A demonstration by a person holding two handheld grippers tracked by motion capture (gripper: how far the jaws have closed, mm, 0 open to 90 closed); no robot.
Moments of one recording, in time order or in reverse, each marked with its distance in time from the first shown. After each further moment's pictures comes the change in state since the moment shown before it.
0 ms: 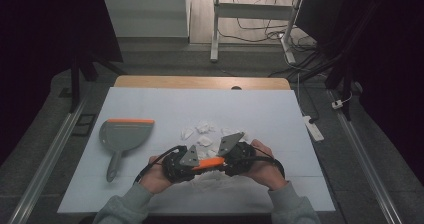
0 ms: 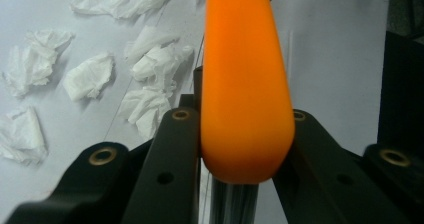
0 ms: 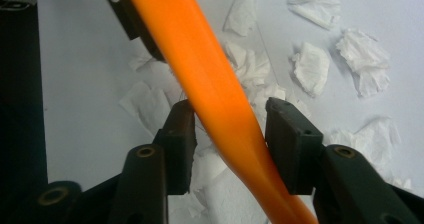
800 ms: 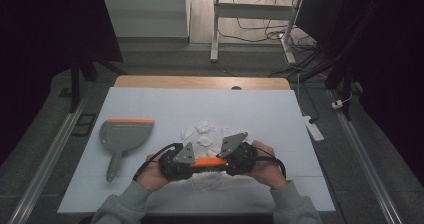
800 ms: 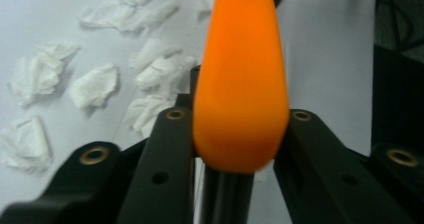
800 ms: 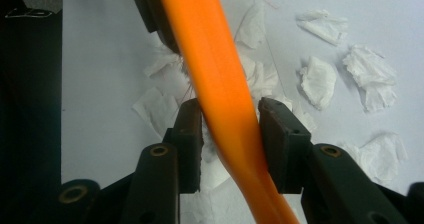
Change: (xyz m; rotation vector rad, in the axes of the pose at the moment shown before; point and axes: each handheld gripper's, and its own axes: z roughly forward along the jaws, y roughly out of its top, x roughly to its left) left arm 0.009 -0.006 -0.009 -0.081 0.009 -0.033; right arm 0.000 -0.003 -0.005 -0.057 0.027 -0.014
